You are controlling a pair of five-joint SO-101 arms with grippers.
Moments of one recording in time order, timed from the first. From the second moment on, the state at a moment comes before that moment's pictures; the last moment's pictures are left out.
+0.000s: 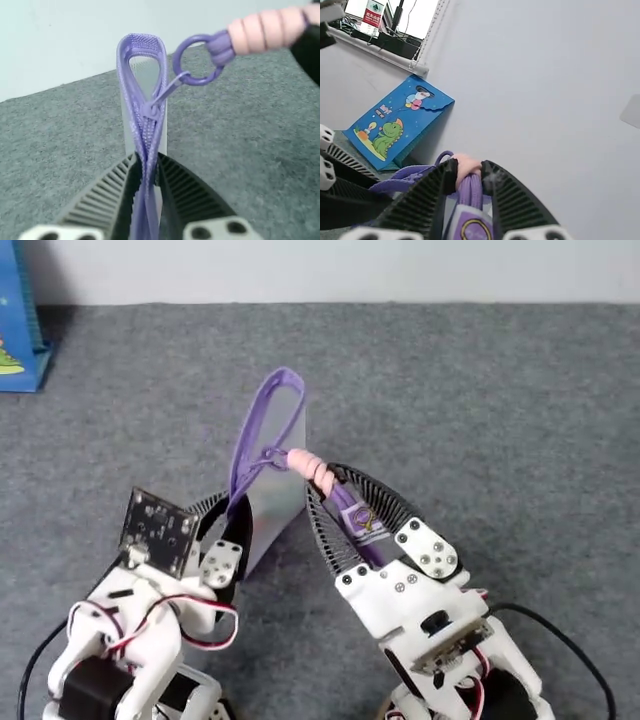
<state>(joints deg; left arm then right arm) 18.7 -84.2 50.6 70.9 3.3 -37.0 -95.5 61.2 29.5 18.9</state>
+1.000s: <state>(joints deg) 15.5 -93.8 51.1 75.6 3.3 -18.2 -49.1 61.8 -9.8 18.5</state>
